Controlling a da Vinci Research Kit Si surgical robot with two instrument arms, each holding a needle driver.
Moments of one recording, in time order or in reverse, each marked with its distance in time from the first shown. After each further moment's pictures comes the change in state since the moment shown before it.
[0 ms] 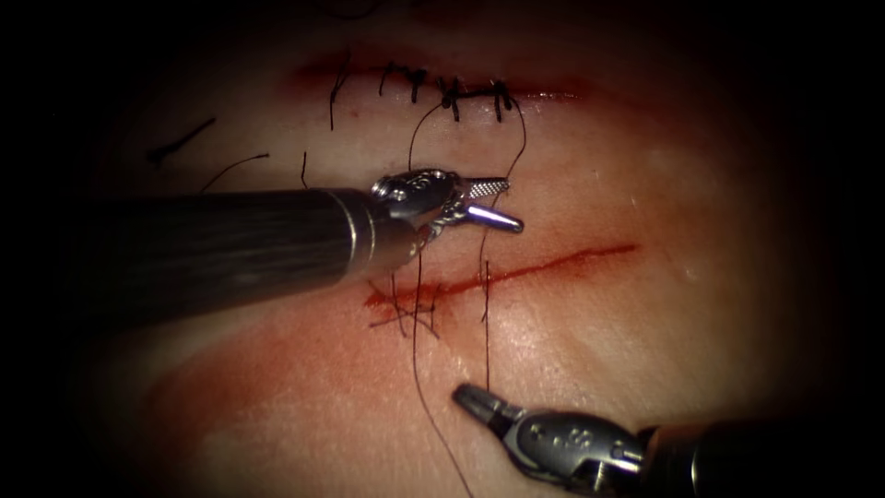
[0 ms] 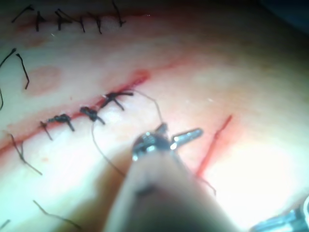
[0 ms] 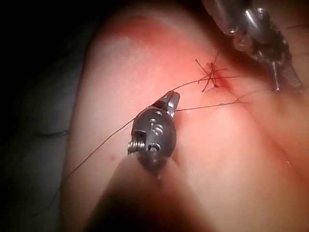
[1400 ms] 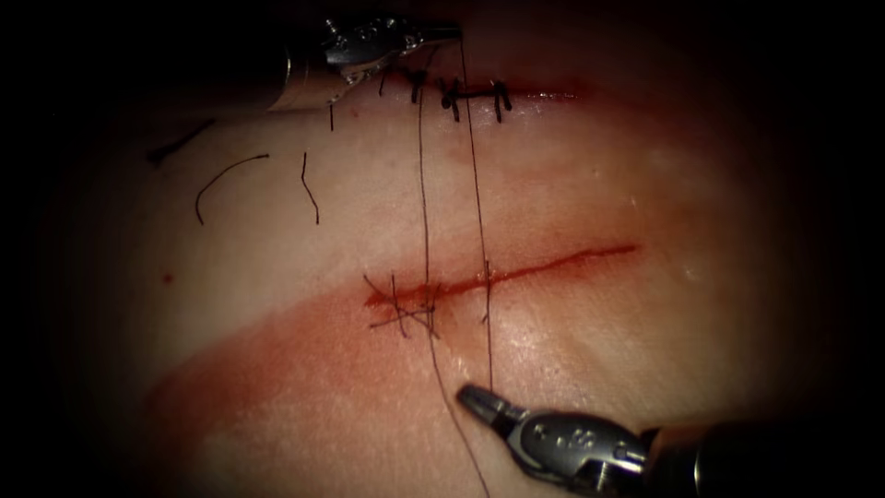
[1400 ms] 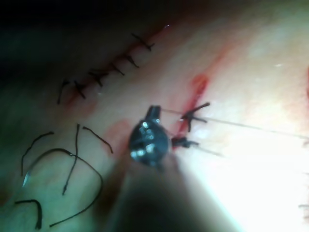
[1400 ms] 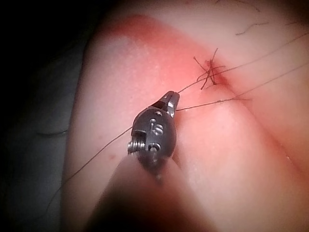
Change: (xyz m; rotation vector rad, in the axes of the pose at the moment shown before) right arm 0.000 0.000 -0.001 -0.004 0.004 0.002; left arm 0.014 -0.011 -0.007 0.400 -0.075 0.622
